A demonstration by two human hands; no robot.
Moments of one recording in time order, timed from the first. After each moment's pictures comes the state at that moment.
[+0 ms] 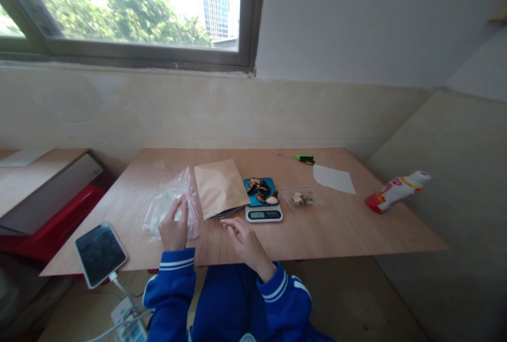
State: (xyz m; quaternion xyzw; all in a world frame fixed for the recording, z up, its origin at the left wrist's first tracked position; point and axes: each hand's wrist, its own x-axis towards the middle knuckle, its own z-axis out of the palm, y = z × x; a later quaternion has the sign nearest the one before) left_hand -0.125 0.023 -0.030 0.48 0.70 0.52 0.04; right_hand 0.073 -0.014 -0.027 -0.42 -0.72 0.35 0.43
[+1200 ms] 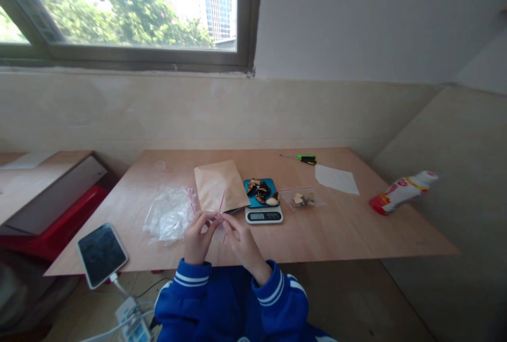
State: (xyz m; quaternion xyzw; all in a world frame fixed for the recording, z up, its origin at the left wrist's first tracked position) left_hand -0.075 0.000 -0.018 0.66 0.50 0.55 0.15; right_hand 0.060 -0.013 -0.009 -0.41 -0.63 0.43 0.50
